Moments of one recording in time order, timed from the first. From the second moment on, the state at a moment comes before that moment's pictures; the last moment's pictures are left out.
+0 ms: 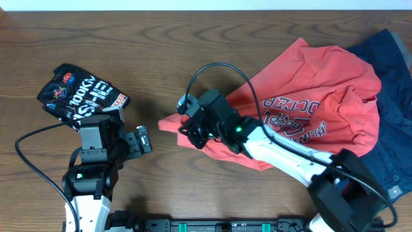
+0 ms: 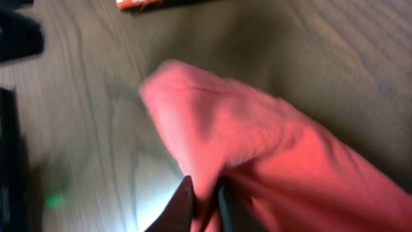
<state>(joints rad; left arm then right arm) 0.04 0.86 0.68 -0.76 0.10 -0.22 0.80 1.75 1.03 -0.04 -0.38 0.12</state>
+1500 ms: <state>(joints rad) -0.10 1.57 0.90 -0.45 0.41 -0.45 0.18 1.40 1.05 -0.89 0.13 0.33</state>
